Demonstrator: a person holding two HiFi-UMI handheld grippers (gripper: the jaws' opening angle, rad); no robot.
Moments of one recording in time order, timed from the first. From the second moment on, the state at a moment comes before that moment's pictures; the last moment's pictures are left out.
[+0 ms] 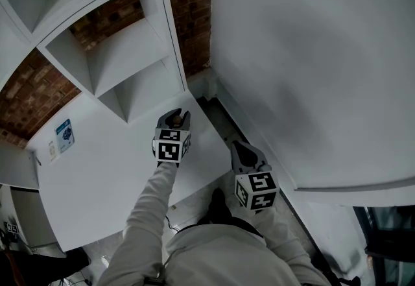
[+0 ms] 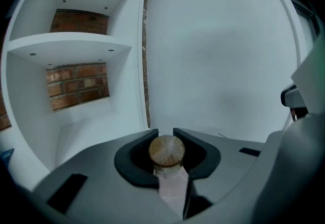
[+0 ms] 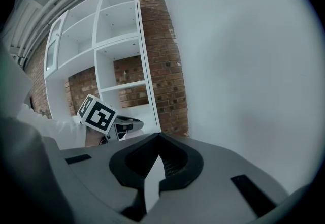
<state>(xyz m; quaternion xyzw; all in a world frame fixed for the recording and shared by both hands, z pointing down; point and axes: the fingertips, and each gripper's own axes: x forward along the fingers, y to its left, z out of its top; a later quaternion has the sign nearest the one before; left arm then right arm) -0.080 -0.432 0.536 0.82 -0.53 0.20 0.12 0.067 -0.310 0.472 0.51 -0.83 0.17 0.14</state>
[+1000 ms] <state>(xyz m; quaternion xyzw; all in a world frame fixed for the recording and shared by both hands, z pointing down) -0.079 -0.501 0.547 0.81 -0.54 0.21 0.11 0.081 -0.326 0.482 0.52 -0.82 0.18 0.15</state>
